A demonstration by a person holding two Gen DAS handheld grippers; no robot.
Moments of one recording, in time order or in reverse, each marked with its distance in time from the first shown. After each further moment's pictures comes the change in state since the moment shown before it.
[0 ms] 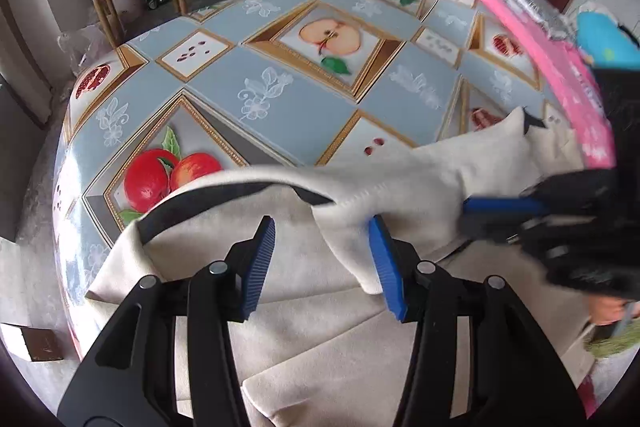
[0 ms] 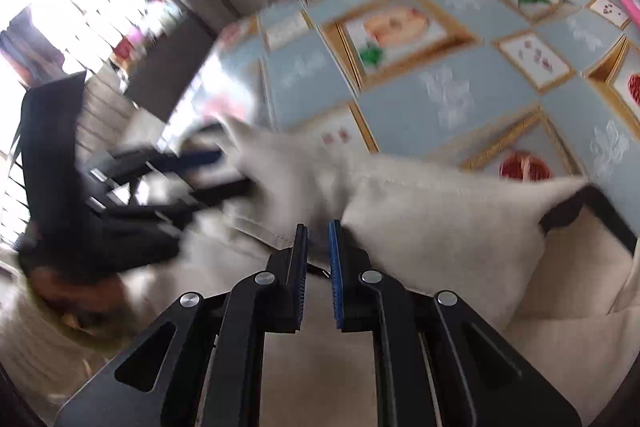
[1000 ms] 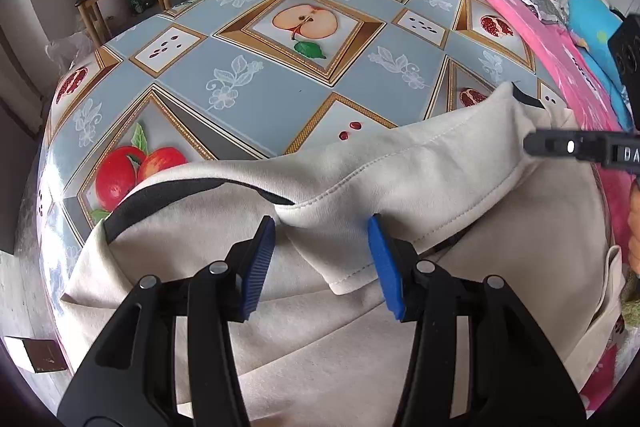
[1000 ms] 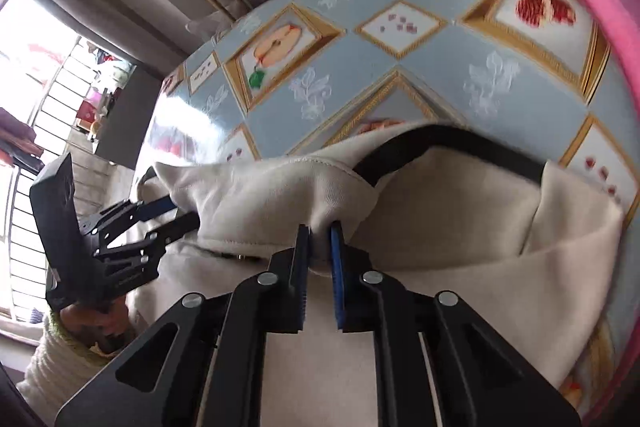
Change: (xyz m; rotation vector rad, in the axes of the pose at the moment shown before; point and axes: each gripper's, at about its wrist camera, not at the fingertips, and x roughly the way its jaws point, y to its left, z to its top) left arm 0.021 -0.018 -0.005 0.051 0.033 0.009; right arm -0.060 -0.071 -0.009 0.243 -0.072 -0.078
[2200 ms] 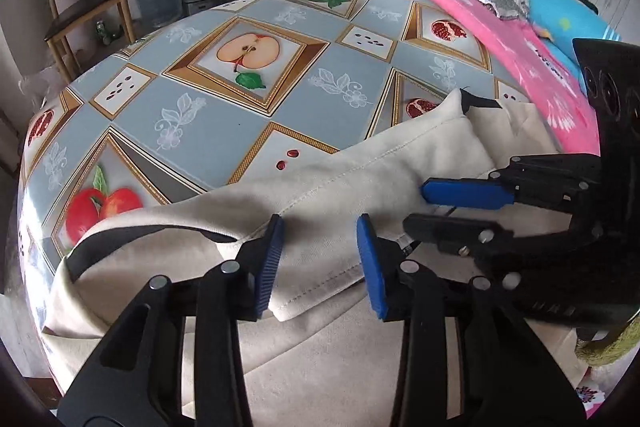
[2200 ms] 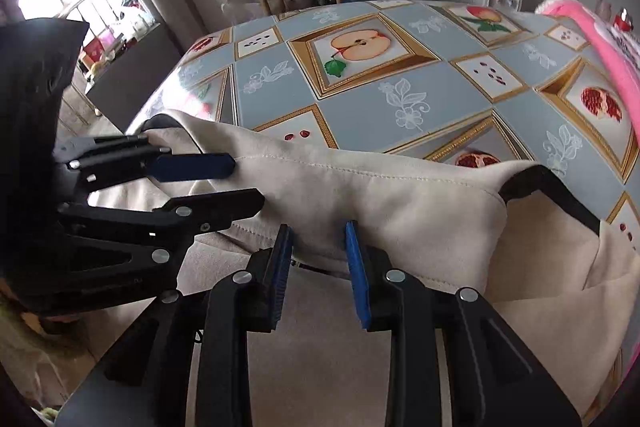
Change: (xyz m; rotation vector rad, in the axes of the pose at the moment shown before) left arm -0.004 -0.027 0.004 0.097 -0.078 -0.095; right arm 0.030 0.069 -0.036 -0.248 -0.093 -0.073
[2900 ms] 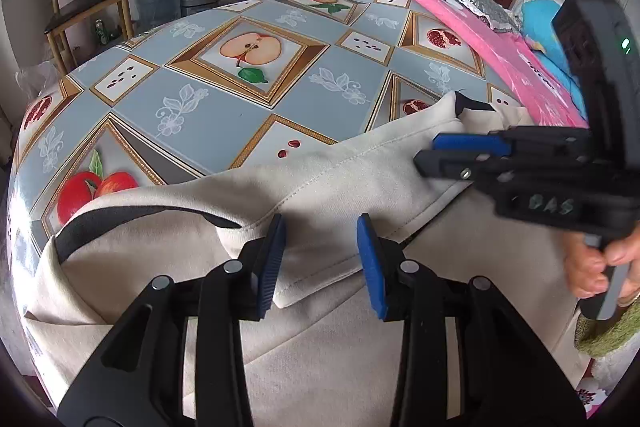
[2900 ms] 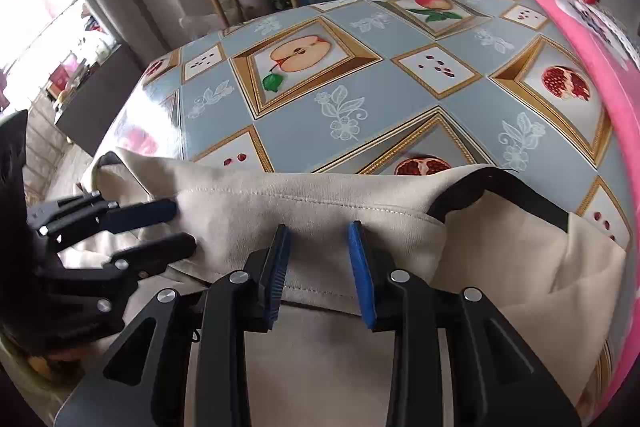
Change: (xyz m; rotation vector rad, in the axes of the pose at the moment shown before) left arm -0.002 0.009 -0.016 -0.030 -0.054 -0.041; right arm -0.006 -0.016 0.015 0.081 -0.027 -0.088
